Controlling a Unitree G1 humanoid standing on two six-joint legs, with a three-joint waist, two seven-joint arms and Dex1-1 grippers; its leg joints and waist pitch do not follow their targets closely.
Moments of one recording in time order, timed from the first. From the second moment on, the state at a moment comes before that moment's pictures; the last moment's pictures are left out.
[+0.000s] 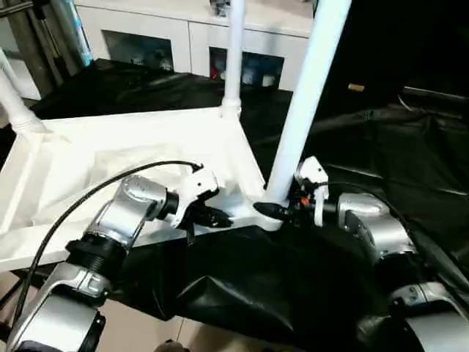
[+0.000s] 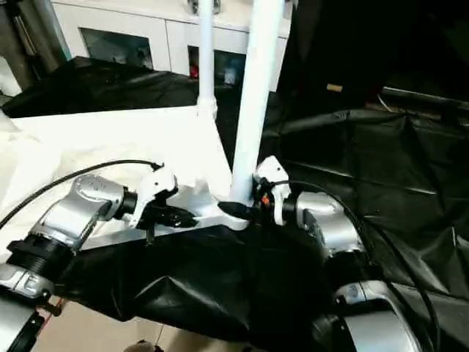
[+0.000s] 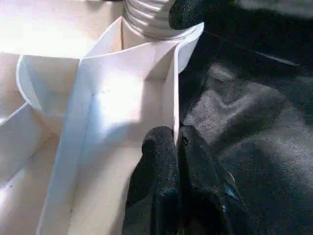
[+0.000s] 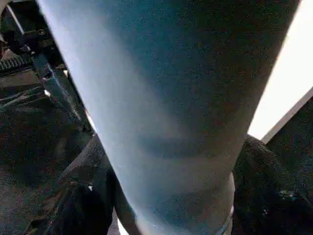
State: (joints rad) left arm -0.64 0.40 -0.31 0.51 0.00 0.32 -1.25; right arm -0.56 -0.28 0.10 0.63 0.14 0.14 1.09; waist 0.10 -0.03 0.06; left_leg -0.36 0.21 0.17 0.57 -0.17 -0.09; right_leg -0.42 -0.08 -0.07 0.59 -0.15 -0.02
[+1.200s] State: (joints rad) left arm -0.76 0.14 -0.24 0.80 0.07 0.25 -0.80; right arm -0.77 -0.05 -0.11 1.07 0.13 0.01 0.33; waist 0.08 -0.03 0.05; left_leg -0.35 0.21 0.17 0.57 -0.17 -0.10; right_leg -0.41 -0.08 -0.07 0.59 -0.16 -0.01
